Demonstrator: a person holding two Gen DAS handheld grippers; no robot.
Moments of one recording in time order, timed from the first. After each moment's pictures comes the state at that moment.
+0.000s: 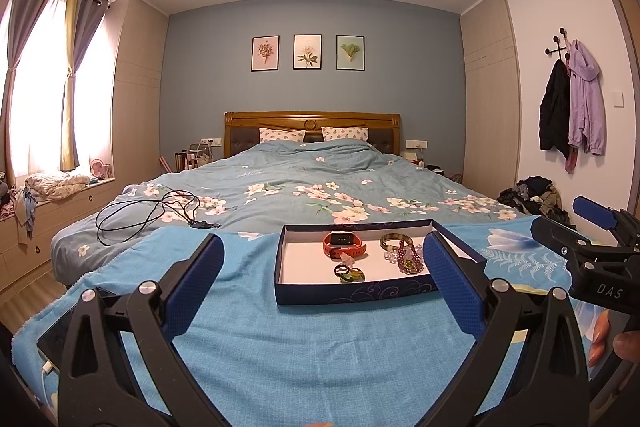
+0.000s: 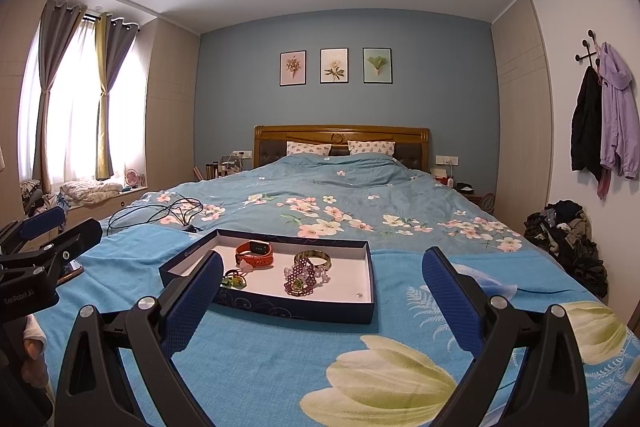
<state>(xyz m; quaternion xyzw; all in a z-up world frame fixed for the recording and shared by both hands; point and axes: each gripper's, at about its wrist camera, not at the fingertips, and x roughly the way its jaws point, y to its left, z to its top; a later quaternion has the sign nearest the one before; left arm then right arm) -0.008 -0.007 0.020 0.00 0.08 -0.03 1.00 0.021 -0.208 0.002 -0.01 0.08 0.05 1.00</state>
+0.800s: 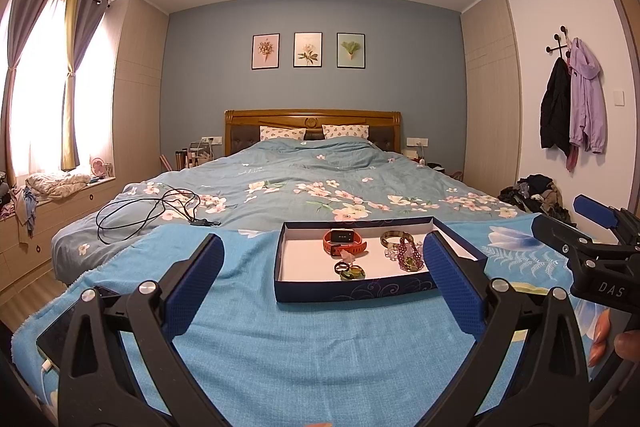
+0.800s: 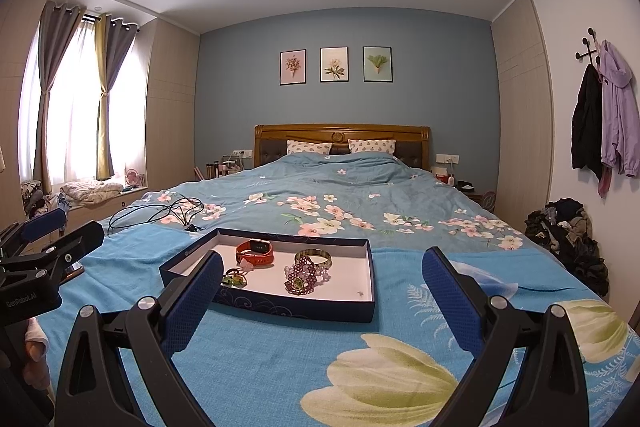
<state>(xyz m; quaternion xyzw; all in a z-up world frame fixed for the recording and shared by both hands) -0.010 -0.007 0.019 0.00 0.08 -0.03 1.00 0.019 -0.212 0.001 -0.01 0.08 0.05 1.00</state>
